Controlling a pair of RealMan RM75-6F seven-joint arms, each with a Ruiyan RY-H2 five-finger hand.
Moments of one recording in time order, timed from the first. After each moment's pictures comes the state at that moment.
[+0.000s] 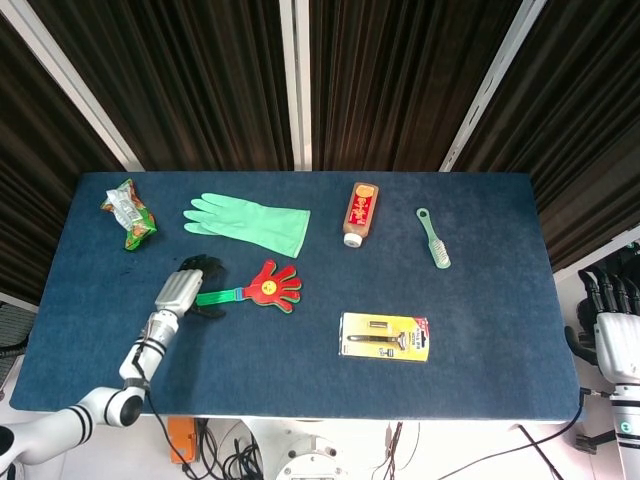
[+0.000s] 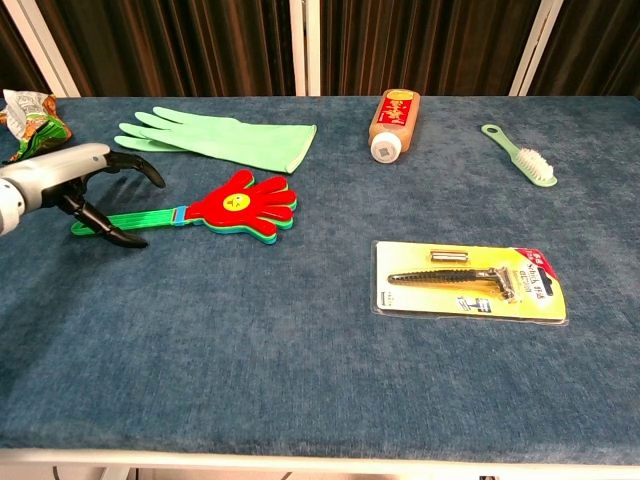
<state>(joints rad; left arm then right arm) -0.60 -1.65 -0.19 -1.15 1.21 0.84 -0.12 0.09 -1.12 0.11 -1.55 -1.39 1.45 -0.07</state>
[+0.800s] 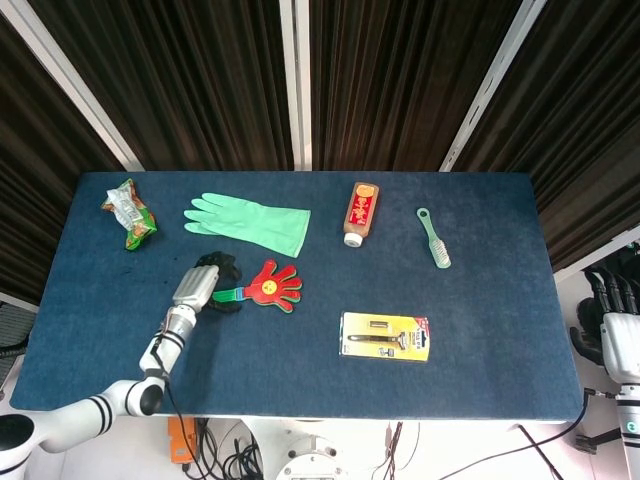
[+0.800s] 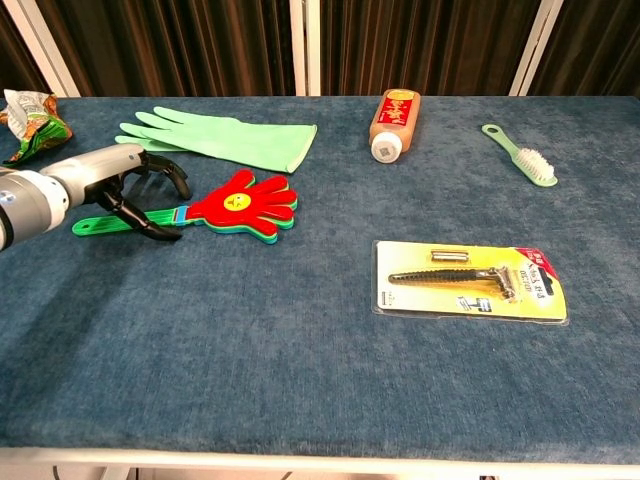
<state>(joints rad) -0.66 -1.70 -0.23 -1.16 1.08 0.79 -0.03 0.08 -1.11 0.12 -1.52 -1.38 1.43 -0.03</state>
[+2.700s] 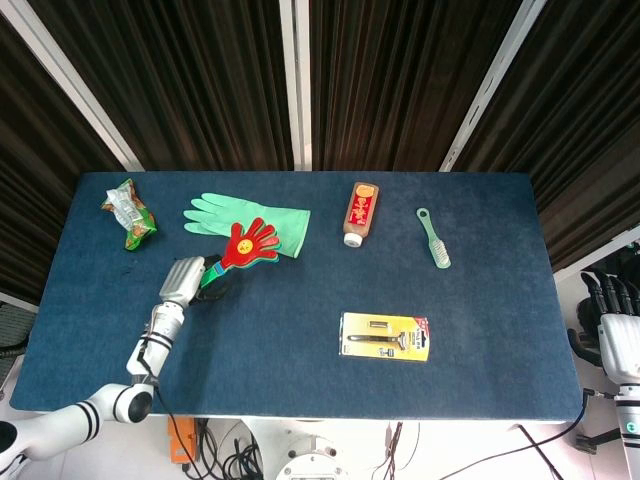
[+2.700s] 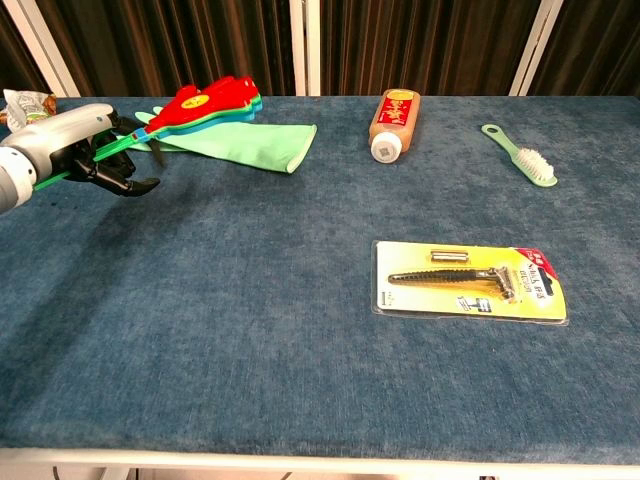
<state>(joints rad) -0.62 -1.65 -0.23 -1.21 1.19 0.94 -0.19 0.09 -1.11 0.11 -1.53 -1.38 1.41 -0.01</state>
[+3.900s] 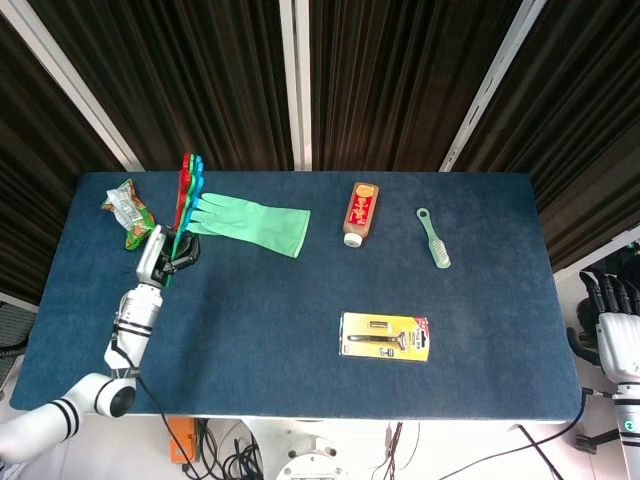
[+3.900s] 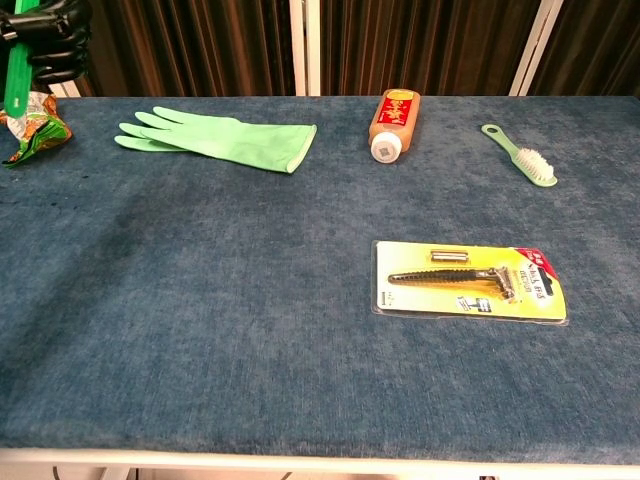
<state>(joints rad) -0.58 -1.56 -0.32 -1.25 1.37 1.11 -1.04 0.09 -1.11 0.11 -1.54 -1.37 1.41 -0.03</state>
